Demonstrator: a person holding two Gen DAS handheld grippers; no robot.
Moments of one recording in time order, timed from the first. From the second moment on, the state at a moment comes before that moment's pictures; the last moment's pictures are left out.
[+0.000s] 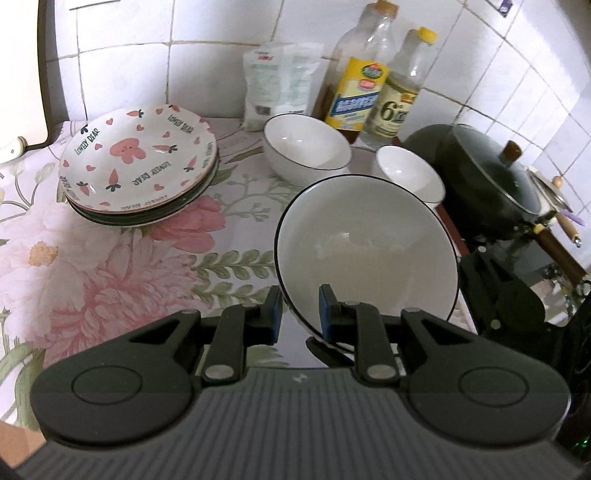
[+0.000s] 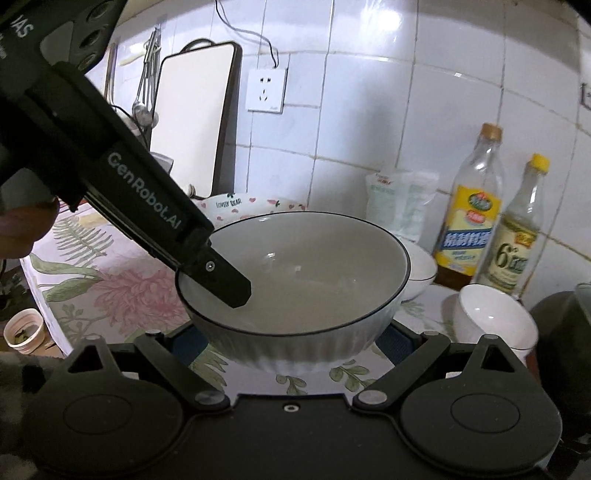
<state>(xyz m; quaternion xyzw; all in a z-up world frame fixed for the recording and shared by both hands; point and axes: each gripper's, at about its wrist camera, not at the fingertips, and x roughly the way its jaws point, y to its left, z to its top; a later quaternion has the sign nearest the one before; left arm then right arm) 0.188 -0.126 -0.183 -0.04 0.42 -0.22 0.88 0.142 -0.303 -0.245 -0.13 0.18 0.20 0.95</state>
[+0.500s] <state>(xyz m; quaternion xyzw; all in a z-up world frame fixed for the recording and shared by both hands) 0.247 -0.123 -0.228 -0.04 0.44 -0.19 0.88 0.211 -0.292 -0.283 -0.12 0.22 0.22 0.94</state>
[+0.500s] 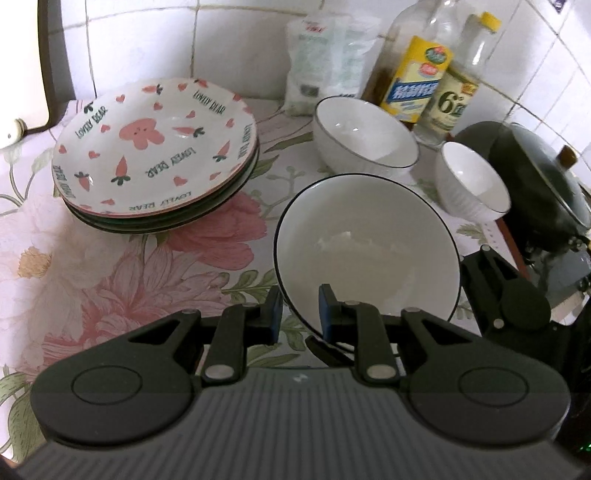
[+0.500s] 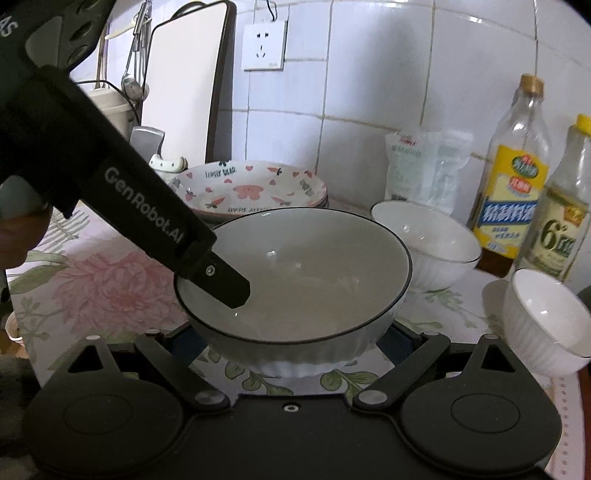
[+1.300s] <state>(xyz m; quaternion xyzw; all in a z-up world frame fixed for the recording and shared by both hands) 0.209 -0.112 -0.196 -0.07 0.47 -0.18 0.86 0.156 -0.326 -0.257 -0.04 0.21 0.18 0.96</state>
